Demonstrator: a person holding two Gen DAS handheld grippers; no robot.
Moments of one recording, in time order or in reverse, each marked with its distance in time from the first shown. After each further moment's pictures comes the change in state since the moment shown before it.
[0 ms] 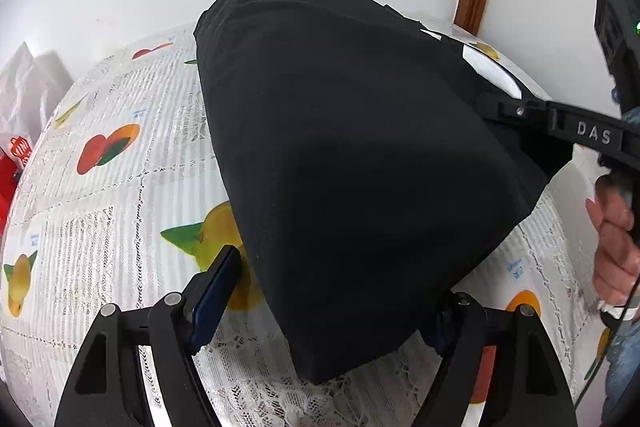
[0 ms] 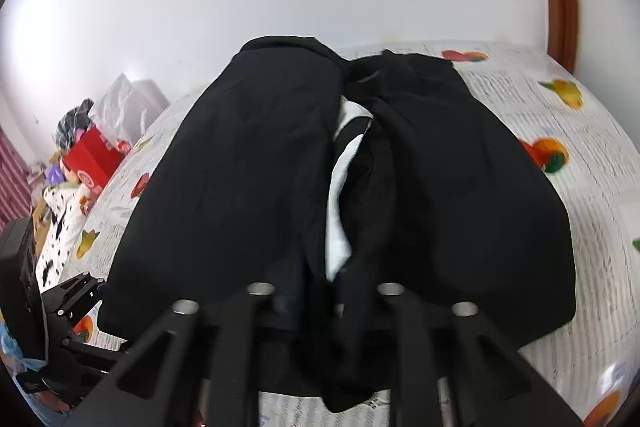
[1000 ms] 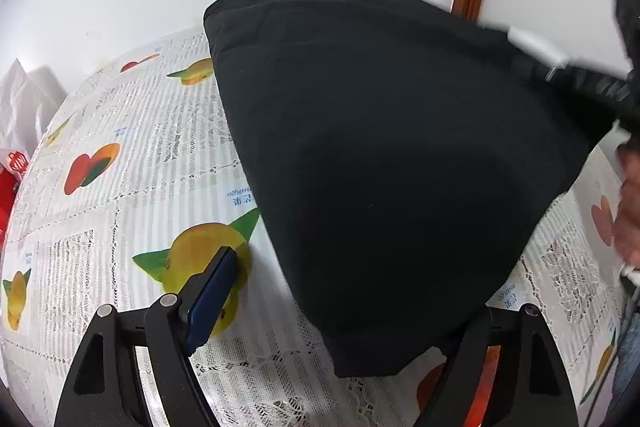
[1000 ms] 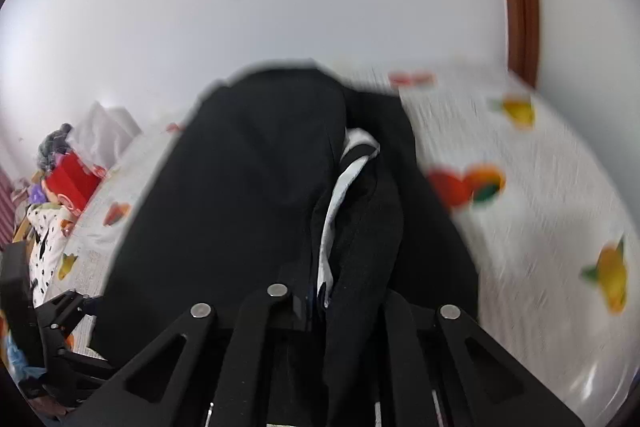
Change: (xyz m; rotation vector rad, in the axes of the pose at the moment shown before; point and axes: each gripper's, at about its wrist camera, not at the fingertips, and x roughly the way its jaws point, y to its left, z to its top) left arm 0.016 -0.033 0.019 0.027 -0.010 0.021; right arm -0.035 -0.045 0.014 0.030 -0.115 -0.054
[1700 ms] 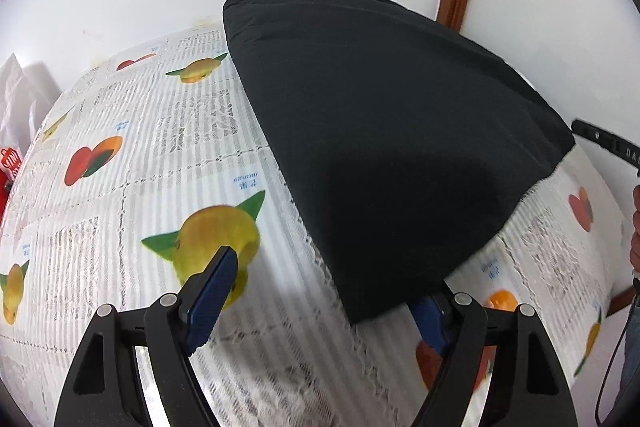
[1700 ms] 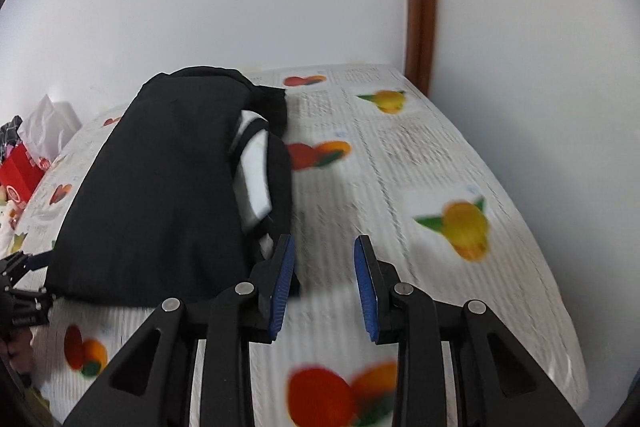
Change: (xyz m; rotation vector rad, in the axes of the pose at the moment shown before) left arm -0.028 0.023 -0.023 0.000 -0.016 -0.087; right arm -0.085 -0.065 -0.045 0.020 0.036 -0.291
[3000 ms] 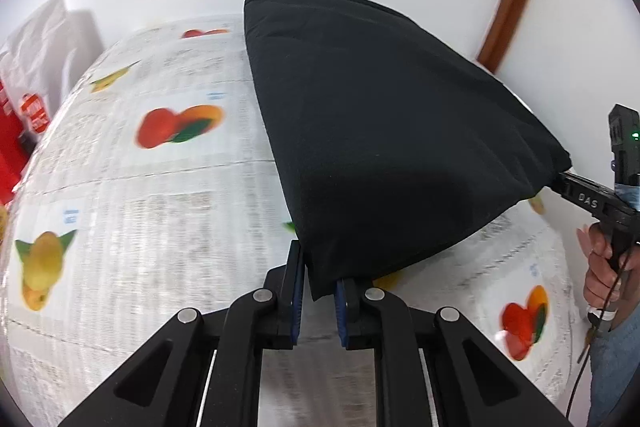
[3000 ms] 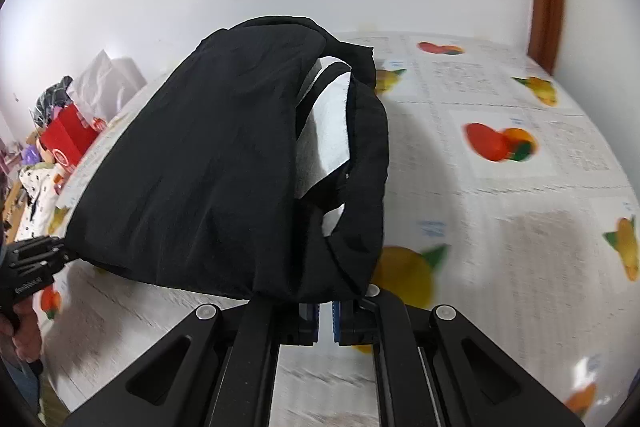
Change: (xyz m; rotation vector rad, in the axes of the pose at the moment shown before) left arm -0.030 0.094 -0.012 -0.166 -0.005 0.004; right arm 0.087 0.135 0.016 -0.098 0.112 0.253
